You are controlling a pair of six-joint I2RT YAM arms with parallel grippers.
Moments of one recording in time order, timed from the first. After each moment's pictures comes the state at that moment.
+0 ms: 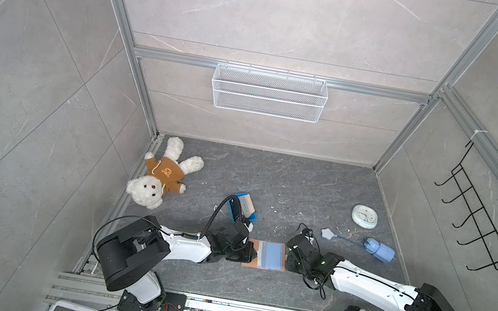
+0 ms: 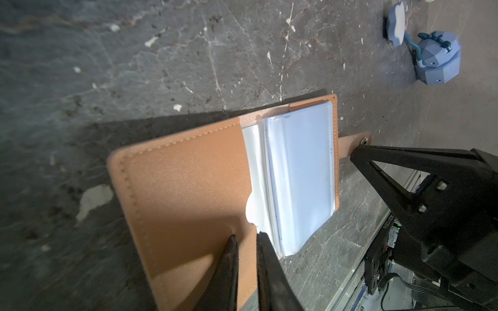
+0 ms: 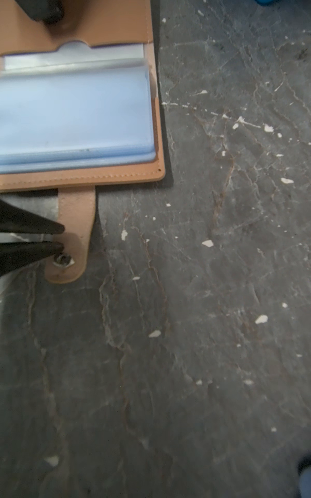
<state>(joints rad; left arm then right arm) -0.92 1.54 0.57 0.14 0.24 -0.87 0.82 1.28 0.54 -0.42 0.25 0.84</state>
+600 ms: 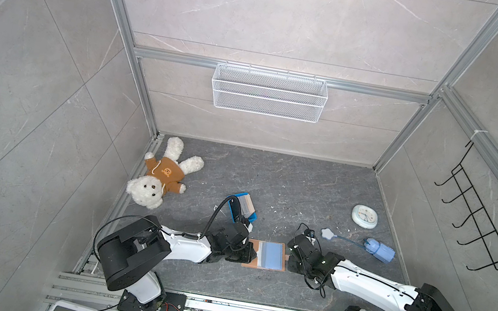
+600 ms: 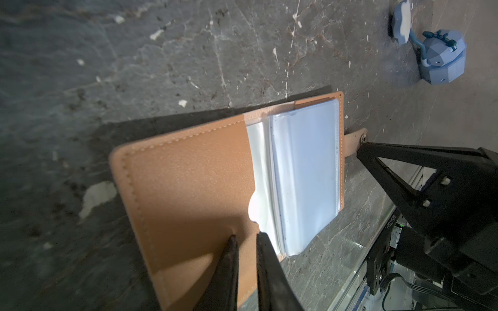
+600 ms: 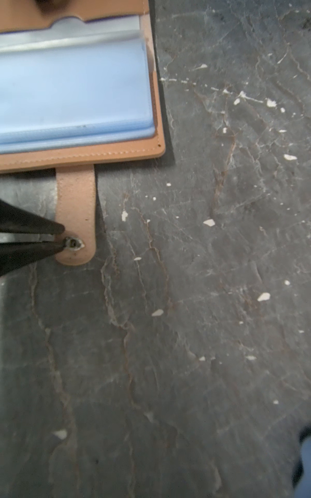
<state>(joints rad) -0.92 1.54 0.56 0.14 0.24 -0.87 0.81 1.28 0.54 -0.45 0.26 0.84</state>
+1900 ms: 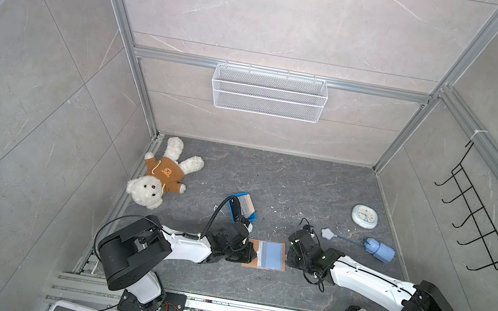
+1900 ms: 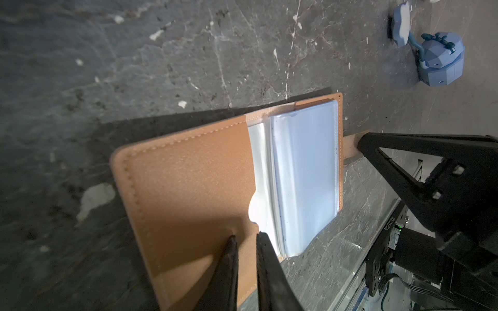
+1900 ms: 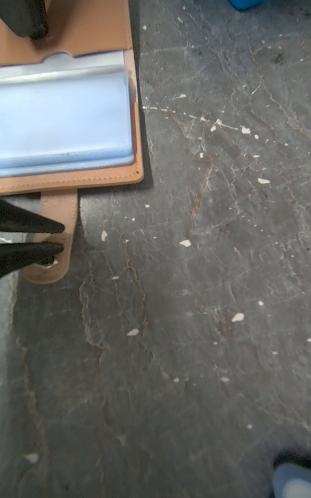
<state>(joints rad) -0.92 1.55 0.56 0.15 0.24 -0.88 0.77 1.30 0.57 -0.41 0.21 0.80</state>
